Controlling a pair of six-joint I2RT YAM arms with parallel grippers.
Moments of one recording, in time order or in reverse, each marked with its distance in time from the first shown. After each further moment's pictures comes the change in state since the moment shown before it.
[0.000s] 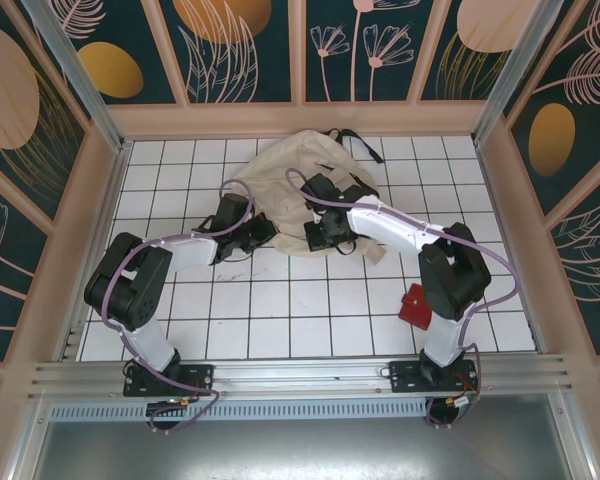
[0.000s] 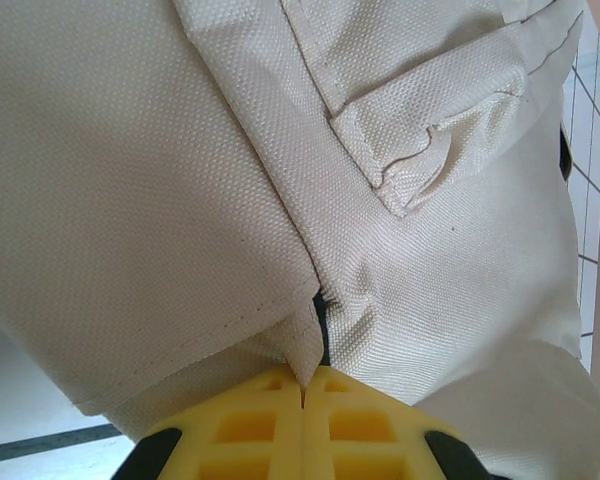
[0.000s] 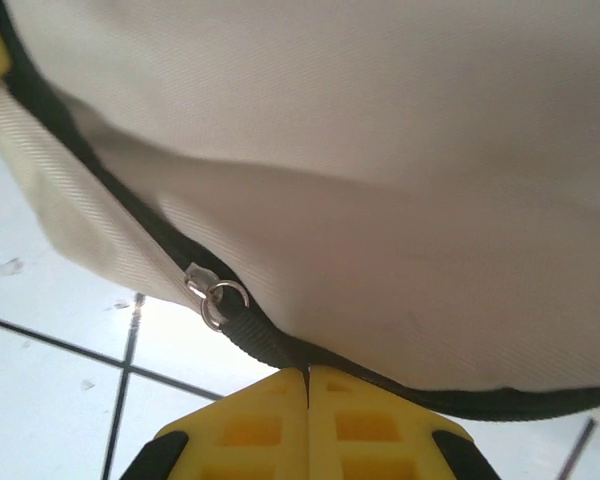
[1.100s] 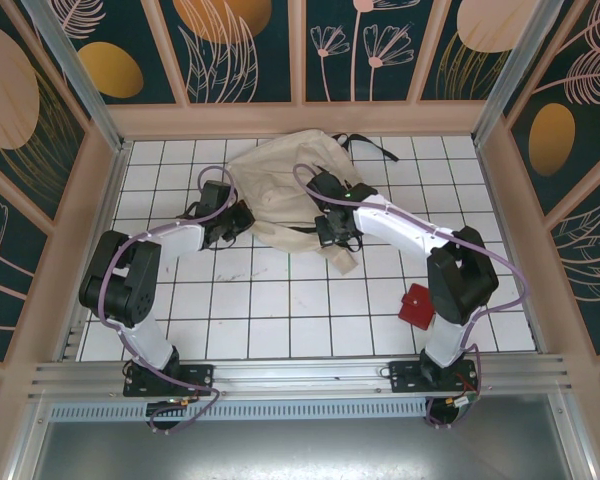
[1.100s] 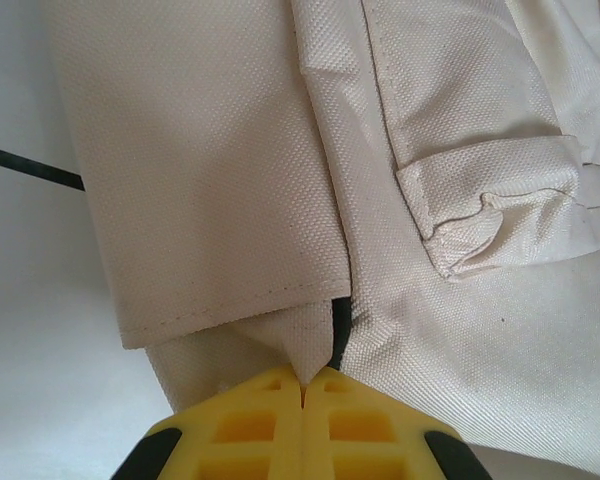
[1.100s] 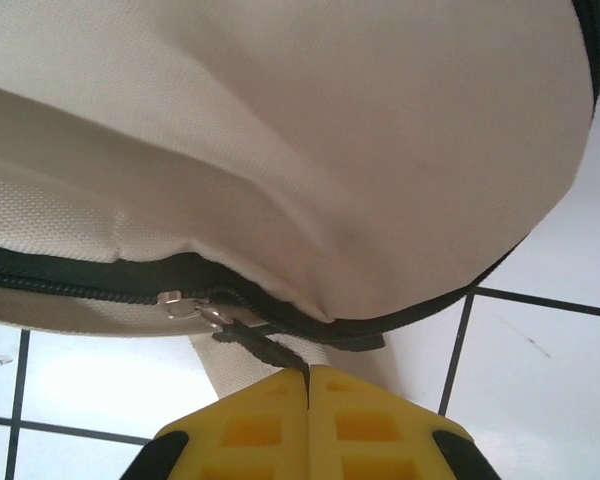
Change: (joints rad) left arm 0.126 0.000 0.097 -0.166 -0.110 0.091; right arm -0.019 -0.042 -0.005 -0.034 0.192 0.032
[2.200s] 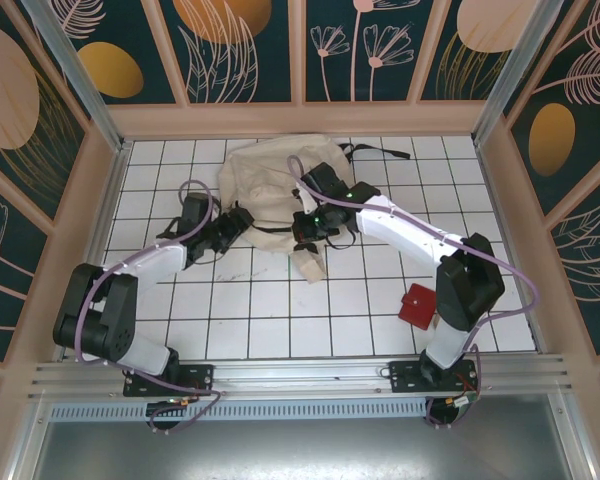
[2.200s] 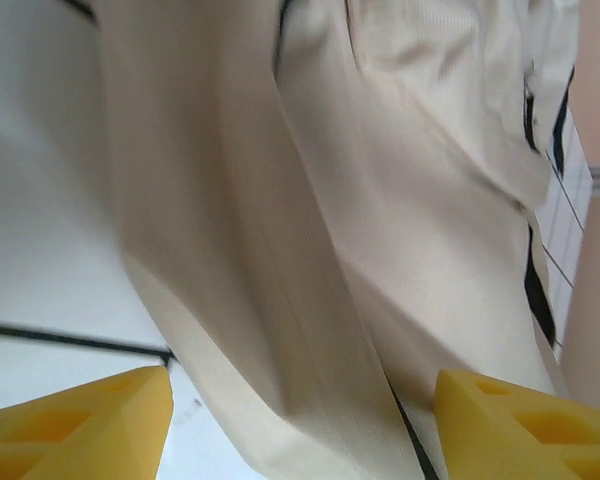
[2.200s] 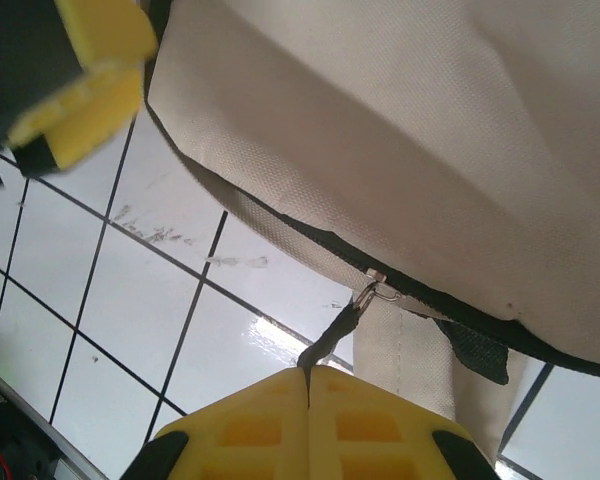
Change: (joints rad) left arm 0.006 -0.239 -0.203 0.026 0.126 -0.196; right arm 0.044 -0.047 0.031 0.141 -0.461 -0.018
